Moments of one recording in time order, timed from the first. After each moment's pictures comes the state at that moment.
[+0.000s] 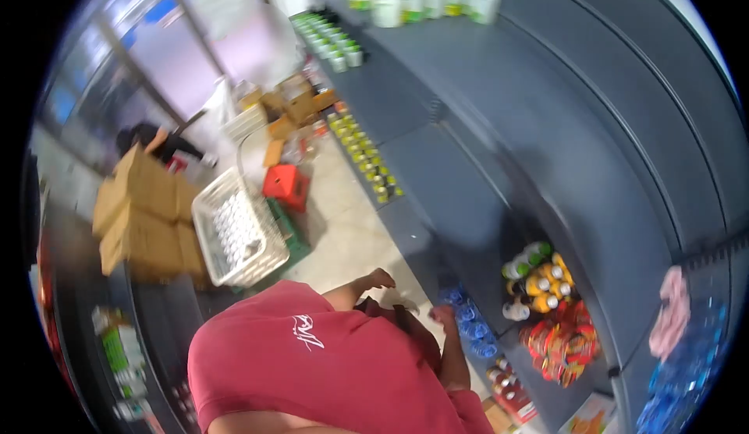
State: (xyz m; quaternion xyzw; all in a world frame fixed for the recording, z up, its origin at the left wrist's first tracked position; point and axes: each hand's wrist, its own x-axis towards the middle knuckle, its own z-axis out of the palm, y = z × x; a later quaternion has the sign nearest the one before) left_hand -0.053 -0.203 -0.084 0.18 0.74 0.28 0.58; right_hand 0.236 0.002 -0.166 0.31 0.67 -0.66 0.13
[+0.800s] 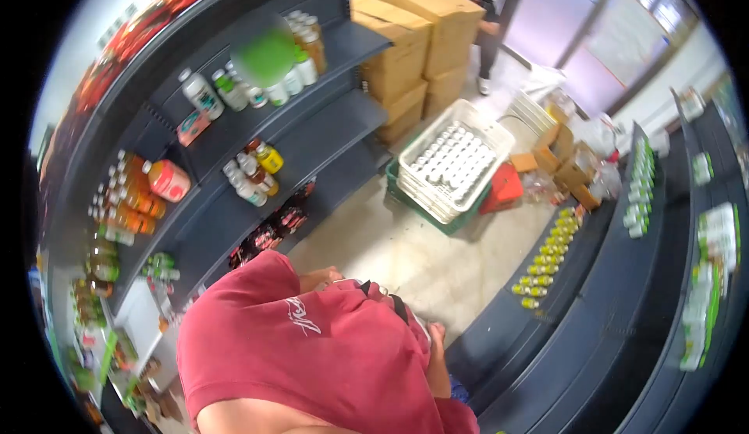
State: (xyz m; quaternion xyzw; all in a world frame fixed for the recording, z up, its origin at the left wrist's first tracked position) left_hand 0.226 -0.753 -0.078 -0.38 0.70 0.45 0.41; right_hand 0.067 -0.296 -0.123 0.05 0.84 -0.44 0.31
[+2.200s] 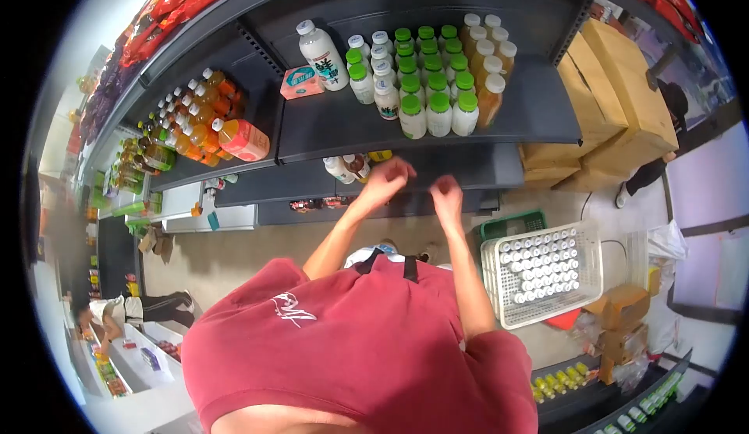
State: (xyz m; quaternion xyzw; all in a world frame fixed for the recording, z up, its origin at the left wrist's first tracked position) left_hand 0.084 -1.057 0.210 -0.42 0.60 0.56 -0.39; right_hand -0.107 -1.032 0.118 -0.49 0.57 -0.53 0.40
